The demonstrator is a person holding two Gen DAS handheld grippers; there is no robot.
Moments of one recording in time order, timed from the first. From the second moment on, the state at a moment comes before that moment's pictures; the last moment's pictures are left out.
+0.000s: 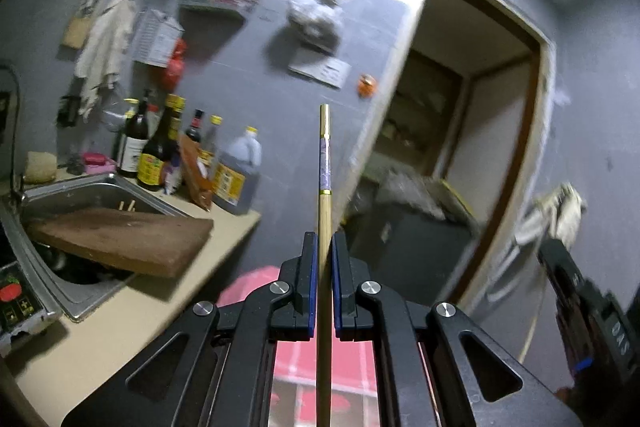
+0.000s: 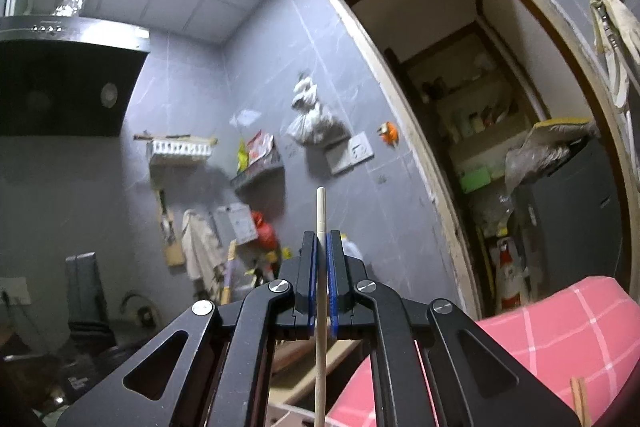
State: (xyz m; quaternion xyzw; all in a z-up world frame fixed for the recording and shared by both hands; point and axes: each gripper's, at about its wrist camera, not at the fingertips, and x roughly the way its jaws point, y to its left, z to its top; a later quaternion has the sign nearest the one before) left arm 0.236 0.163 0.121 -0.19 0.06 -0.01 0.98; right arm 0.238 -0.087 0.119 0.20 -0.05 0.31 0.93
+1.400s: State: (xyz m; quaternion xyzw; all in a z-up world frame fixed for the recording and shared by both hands) left arm 0.238 0.134 0.045 -0.14 0.14 0.02 0.98; right arm 0.244 -0.067 0.054 0.09 0.09 0.28 0.95
